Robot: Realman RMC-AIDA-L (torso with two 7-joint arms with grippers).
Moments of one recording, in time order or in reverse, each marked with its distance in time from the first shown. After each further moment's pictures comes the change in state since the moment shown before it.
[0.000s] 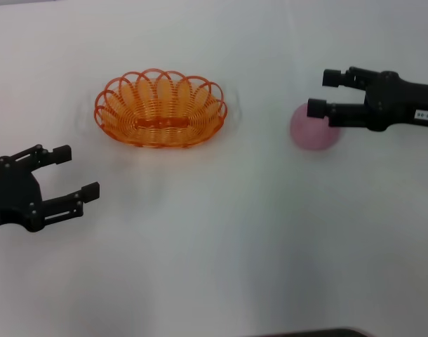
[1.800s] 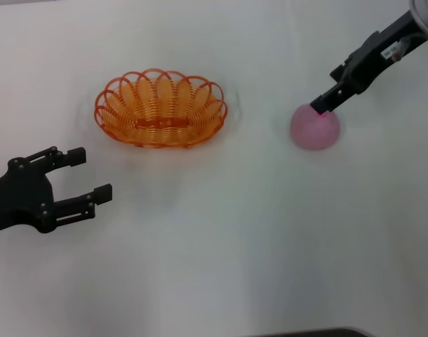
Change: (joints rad) left arm -0.026 0.005 0.004 -0.051 0.001 0.020 -0.021; right arm 0.337 0.002 -0.536 -0.448 -0.553 0.045 0.786
